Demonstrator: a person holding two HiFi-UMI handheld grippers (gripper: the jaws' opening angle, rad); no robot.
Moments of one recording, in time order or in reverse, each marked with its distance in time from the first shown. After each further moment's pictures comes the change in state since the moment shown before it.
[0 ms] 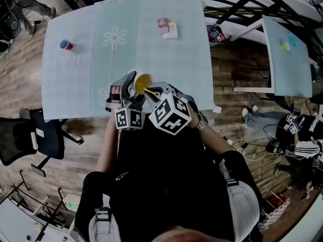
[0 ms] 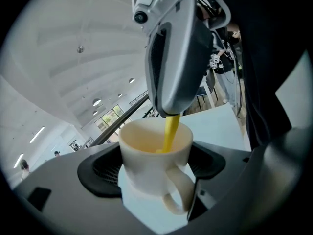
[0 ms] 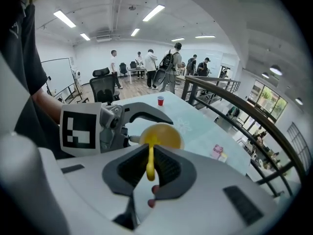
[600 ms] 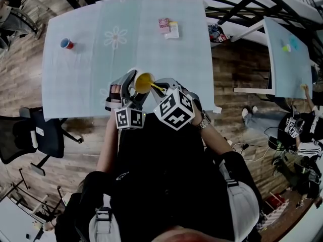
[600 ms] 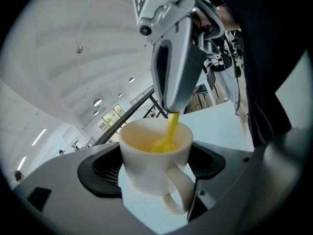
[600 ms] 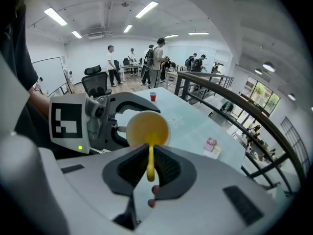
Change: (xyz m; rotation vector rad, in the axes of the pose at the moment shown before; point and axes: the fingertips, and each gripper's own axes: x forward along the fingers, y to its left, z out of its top) left arm 0.001 0.006 -0.002 0.019 0.015 0.012; right arm 0.003 -0.026 -0.017 0.044 0.045 -0.063
